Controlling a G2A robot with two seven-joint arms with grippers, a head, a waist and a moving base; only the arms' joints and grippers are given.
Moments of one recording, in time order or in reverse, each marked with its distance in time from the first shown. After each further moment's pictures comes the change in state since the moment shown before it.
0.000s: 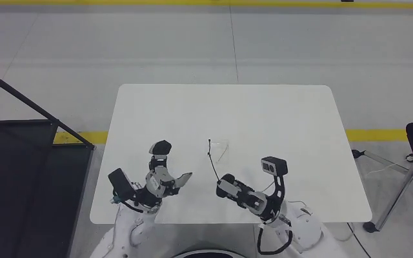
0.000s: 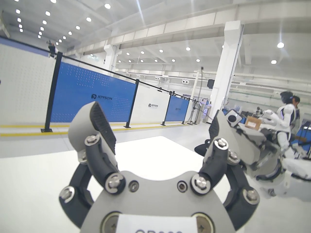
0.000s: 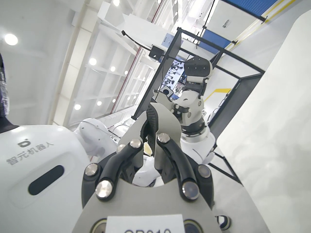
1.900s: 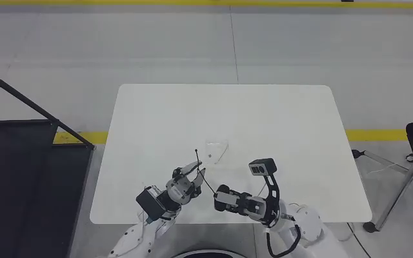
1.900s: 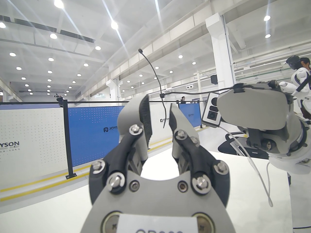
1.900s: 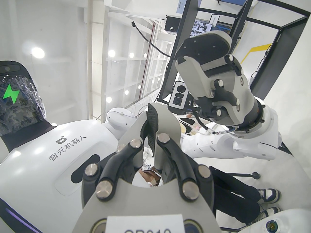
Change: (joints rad) left arm -0.138 -0.029 0.185 0.178 0.233 0.287 0.256; right arm 0.024 0.005 -0.021 0.013 0.228 0.158 0.237
